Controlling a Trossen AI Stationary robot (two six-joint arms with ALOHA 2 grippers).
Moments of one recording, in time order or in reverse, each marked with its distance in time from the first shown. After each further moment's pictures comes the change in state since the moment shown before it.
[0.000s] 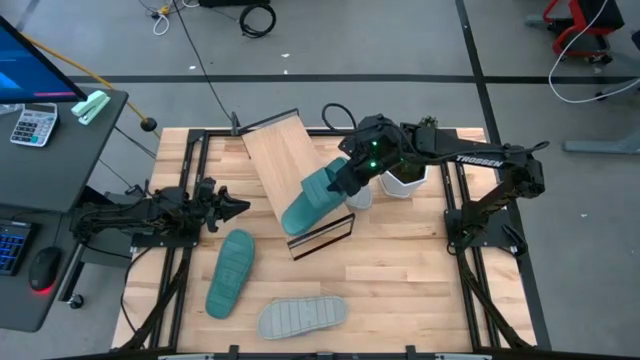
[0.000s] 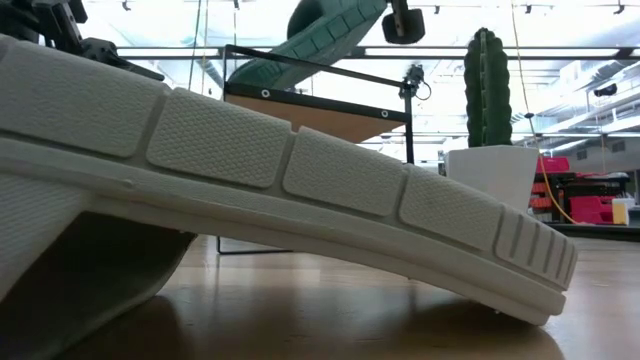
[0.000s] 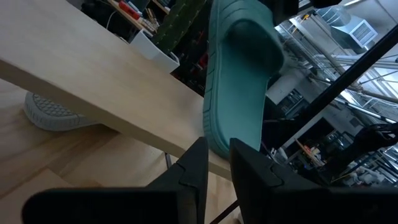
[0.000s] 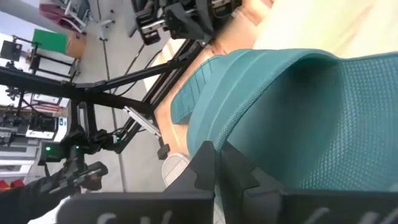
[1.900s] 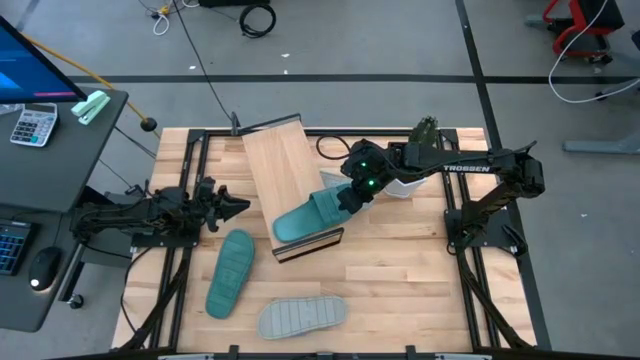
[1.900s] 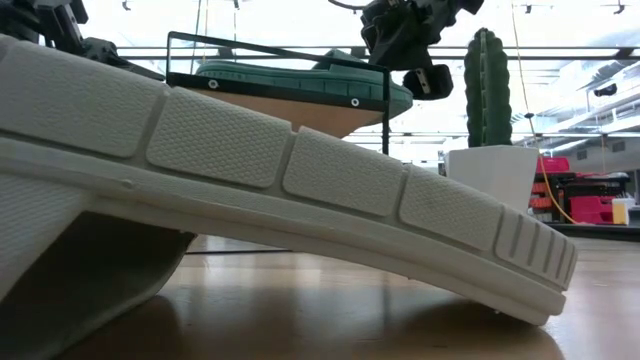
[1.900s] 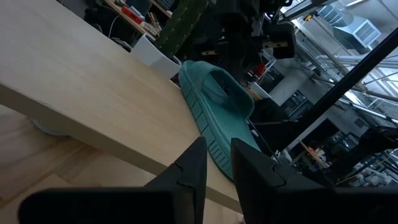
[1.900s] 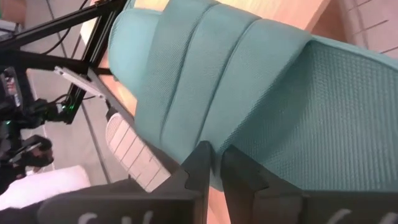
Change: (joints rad) left arm 0.000 0.000 0.000 -0.002 -0.015 0.016; right arm 0.005 0.001 -0.251 0.003 -0.033 -0.033
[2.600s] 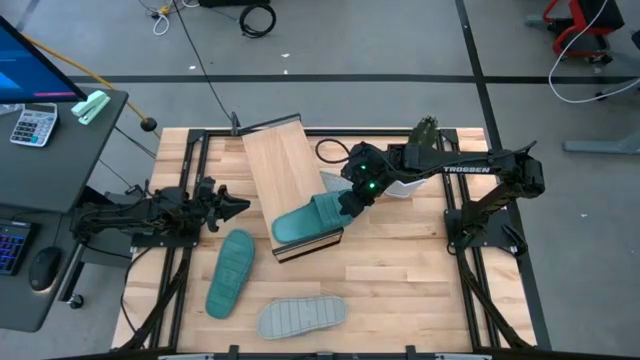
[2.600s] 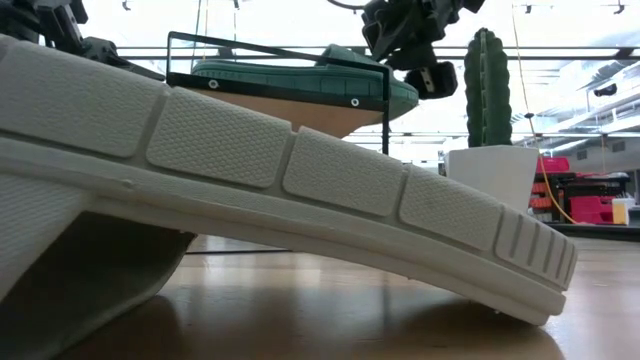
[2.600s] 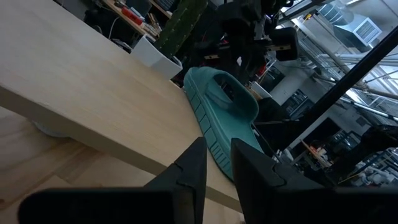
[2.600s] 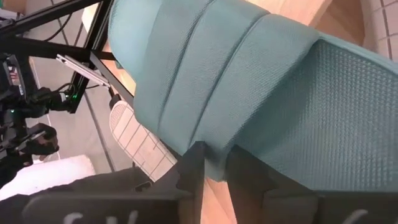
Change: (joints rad) left arm 0.000 0.000 0.000 0.000 -0.001 0.011; right arm 0.012 0.000 0.000 -0.023 -0.024 0.009
